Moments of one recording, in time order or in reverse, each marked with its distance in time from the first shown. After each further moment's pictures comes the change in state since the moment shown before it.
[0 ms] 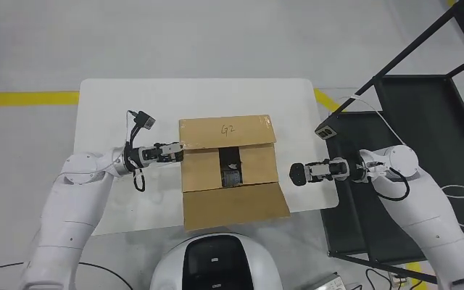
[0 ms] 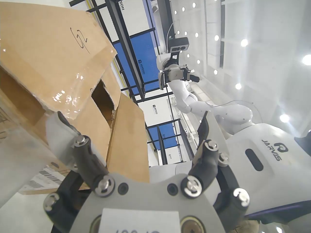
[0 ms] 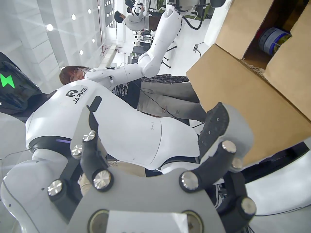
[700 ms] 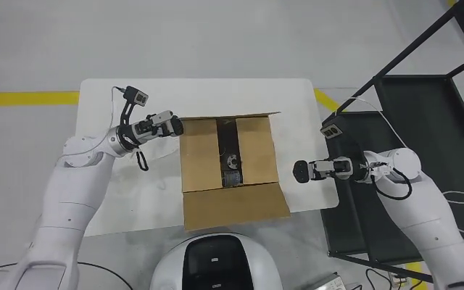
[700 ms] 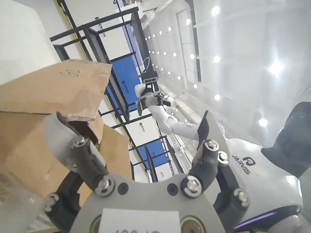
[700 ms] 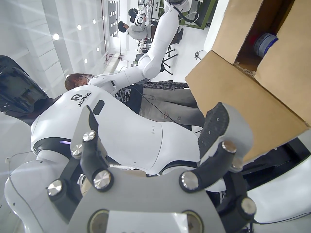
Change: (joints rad) left arm -0.145 -0.031 0.046 0.106 -0.190 -0.025 0.069; right arm -0.029 -0.035 0.062 0.030 0.002 0.003 0.003
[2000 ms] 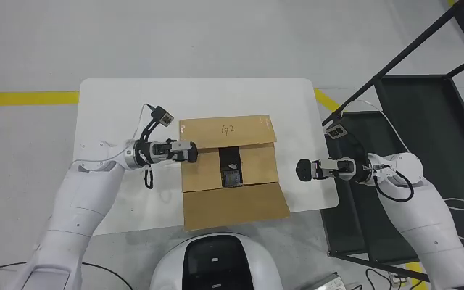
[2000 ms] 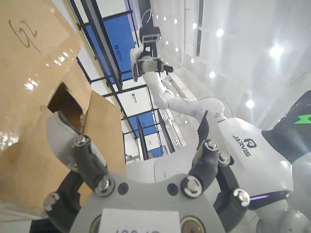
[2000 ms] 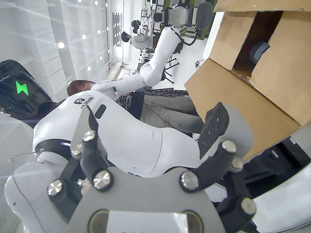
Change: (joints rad) left arm 0.066 0.010 0.085 -0.072 0.027 0.097 -0.192; right arm -0.043 -0.029 0.056 0.011 -0.001 -0.006 -0.006
